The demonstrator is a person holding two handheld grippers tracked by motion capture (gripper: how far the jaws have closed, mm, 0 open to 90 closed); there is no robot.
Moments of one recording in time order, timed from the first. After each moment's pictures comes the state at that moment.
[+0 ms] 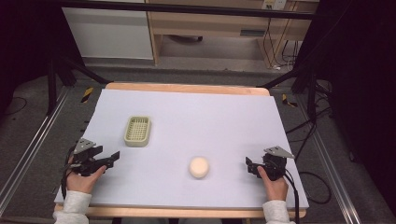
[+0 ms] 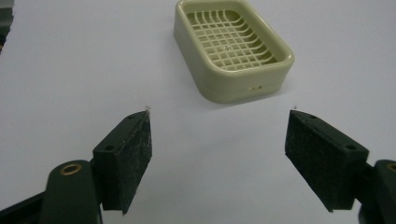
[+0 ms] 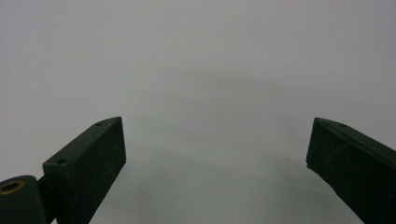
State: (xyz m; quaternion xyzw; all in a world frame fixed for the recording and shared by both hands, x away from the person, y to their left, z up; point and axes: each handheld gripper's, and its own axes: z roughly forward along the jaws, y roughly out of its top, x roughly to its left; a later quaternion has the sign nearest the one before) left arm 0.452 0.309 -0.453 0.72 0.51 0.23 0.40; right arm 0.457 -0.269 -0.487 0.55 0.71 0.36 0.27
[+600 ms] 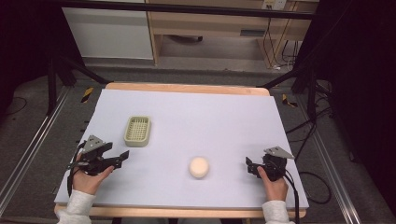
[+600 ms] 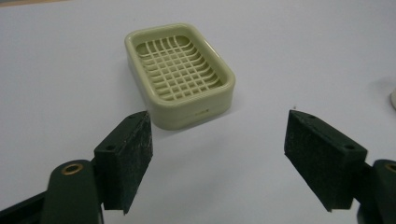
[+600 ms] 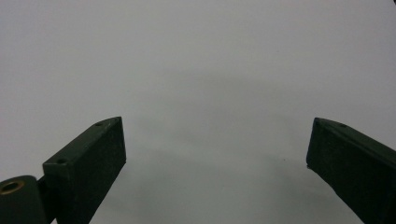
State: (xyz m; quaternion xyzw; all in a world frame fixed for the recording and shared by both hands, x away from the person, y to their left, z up) left arm 0.449 0.280 -0.431 0.75 0.46 0.22 0.42; right arm 0.456 -0.268 -0.487 0.55 0.70 0.36 0.28
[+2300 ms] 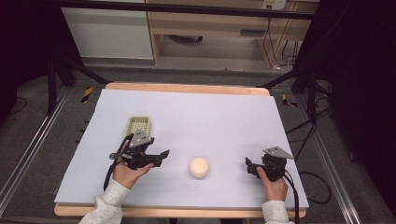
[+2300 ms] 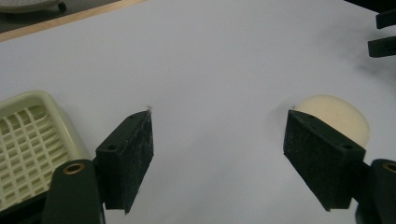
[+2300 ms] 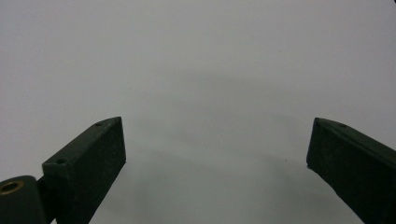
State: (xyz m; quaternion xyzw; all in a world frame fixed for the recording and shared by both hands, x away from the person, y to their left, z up) left arm 0.464 0.168 -0.415 0.80 0.36 0.19 0.44; right arm 0.456 -0.267 -0.487 0.54 0.71 0.36 0.28
